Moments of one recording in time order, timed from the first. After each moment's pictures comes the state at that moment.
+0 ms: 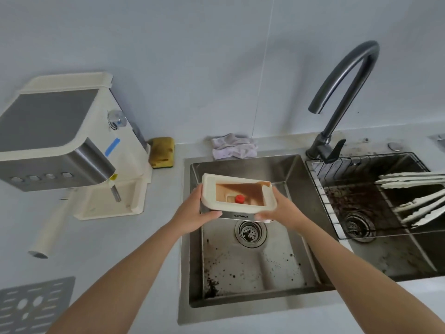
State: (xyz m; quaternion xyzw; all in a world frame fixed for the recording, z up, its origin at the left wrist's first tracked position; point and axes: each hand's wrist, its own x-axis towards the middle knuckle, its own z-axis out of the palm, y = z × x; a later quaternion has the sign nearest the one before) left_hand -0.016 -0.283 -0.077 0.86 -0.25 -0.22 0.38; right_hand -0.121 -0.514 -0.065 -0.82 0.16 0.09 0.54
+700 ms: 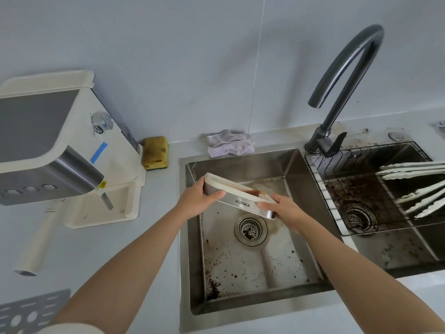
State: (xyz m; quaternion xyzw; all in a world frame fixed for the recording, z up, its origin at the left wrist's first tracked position) left_hand 0.020 -0.314 -0.079 0.88 -0.19 -0.27 0.33; right_hand -0.110 -0.527 -0.100 -0.70 0.29 0.15 0.63
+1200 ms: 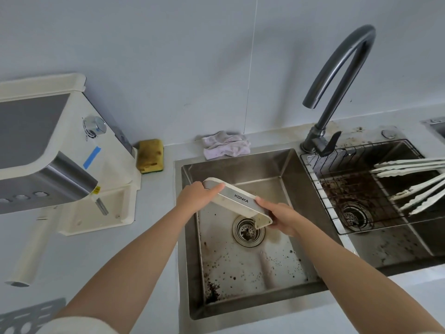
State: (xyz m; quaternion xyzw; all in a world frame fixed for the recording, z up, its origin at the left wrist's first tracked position) left_hand 0.028 -0.335 -0.073 0.93 -0.13 -0.27 0.19; right_hand -0.109 -0.522 -0.105 -0.57 0.38 0.19 0.70
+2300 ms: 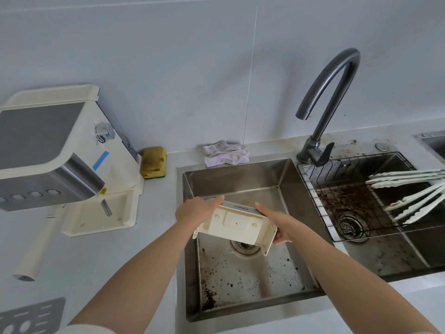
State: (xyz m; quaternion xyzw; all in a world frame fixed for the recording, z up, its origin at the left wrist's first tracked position) left_hand -0.001 -0.333 -0.067 0.96 -0.10 -0.25 0.06; right_hand -0.110 -0.517 -0.088 -0.62 0.47 0.25 0.57
